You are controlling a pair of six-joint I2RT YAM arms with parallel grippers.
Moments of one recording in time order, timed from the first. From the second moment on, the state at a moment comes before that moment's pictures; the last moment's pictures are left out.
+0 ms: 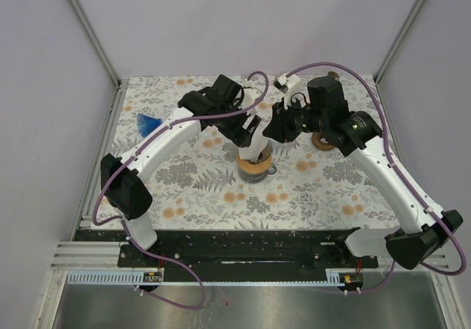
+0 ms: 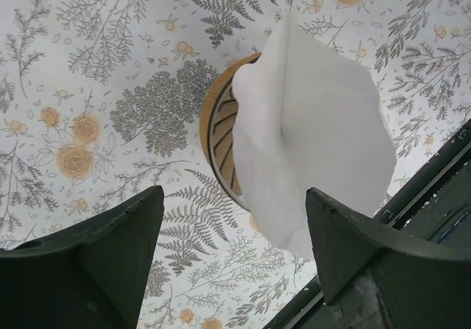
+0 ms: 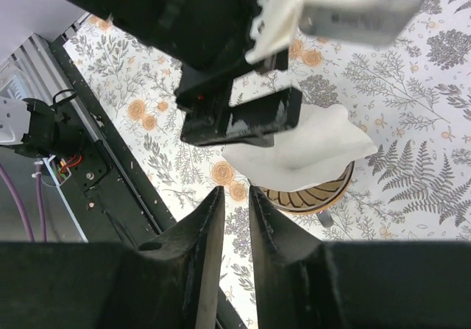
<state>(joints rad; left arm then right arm) -0.68 1.77 1.76 -0.93 0.19 0.06 0.55 1.30 1.51 -0.73 -0.44 0.05</state>
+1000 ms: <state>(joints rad) -0.56 1.76 1.64 -0.83 0.33 -0.13 0.63 1.61 1.50 -0.74 -0.26 0.09</state>
